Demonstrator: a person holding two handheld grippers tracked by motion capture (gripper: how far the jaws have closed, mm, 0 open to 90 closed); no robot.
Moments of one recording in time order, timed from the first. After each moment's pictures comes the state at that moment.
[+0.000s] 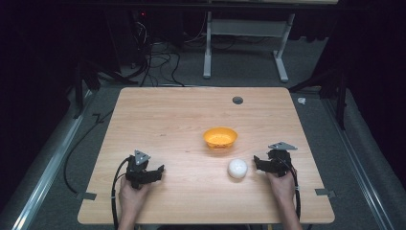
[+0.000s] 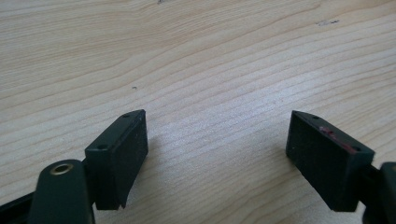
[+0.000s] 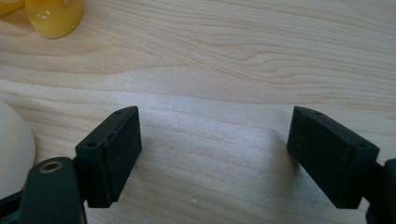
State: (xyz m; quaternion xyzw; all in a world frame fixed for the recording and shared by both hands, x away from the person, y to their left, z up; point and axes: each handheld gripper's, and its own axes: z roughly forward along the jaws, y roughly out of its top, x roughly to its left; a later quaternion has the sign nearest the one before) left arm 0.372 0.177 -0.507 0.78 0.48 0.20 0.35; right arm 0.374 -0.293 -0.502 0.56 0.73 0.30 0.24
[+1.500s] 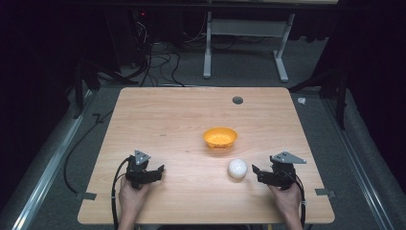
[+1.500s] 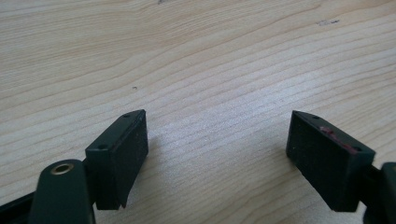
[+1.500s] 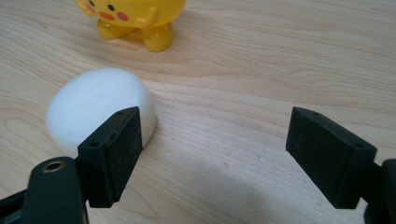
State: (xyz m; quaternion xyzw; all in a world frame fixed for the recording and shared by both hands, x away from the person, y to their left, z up) left arm 0.372 0.177 -0.507 0.78 0.48 0.20 0.34; right arm 0.322 -0.283 -0.475 0.51 0.74 0.37 0.23
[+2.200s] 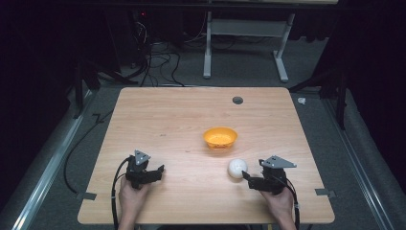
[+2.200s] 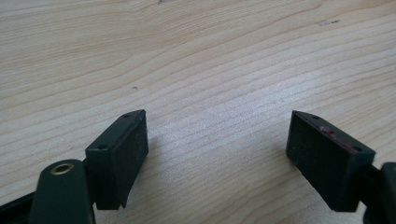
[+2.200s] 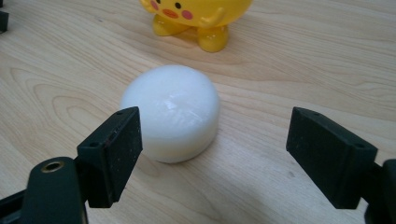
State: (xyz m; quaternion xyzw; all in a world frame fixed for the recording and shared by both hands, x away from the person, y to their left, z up) left arm 0.372 0.177 -0.507 0.78 0.48 0.20 0.34; right arm 0.312 -0.254 -0.474 0.47 0.77 0.38 0.21
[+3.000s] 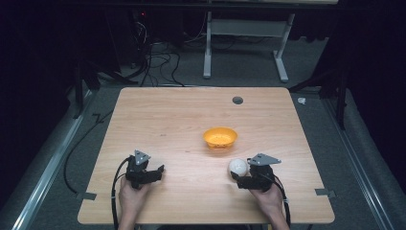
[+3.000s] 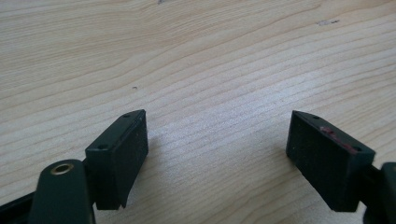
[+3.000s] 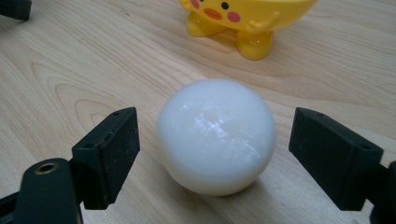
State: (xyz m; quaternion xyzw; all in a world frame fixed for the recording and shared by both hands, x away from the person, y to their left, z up) left arm 0.372 0.177 -0.508 0.78 0.48 0.20 0.35; right arm 0.327 -0.224 -0.479 0.44 0.79 0.38 0.19
